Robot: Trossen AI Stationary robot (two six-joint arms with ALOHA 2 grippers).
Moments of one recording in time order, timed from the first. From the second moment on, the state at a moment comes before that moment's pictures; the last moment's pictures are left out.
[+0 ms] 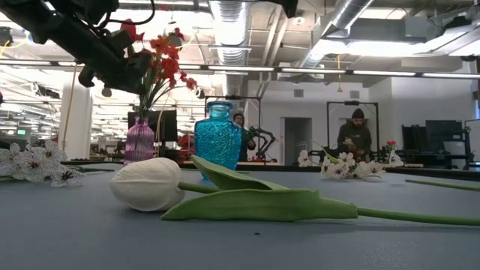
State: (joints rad) left arm 0.32 0.77 0.43 -0.08 -0.77 -0.29; right arm -0.01 1.43 1.33 -0.19 0.02 0.21
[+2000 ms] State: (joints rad) left arm -0.18 0.69 0.43 -0.03 -0.28 -0.41; right arm 0.43 1.43 0.97 -1.07 -0.10 -0.99
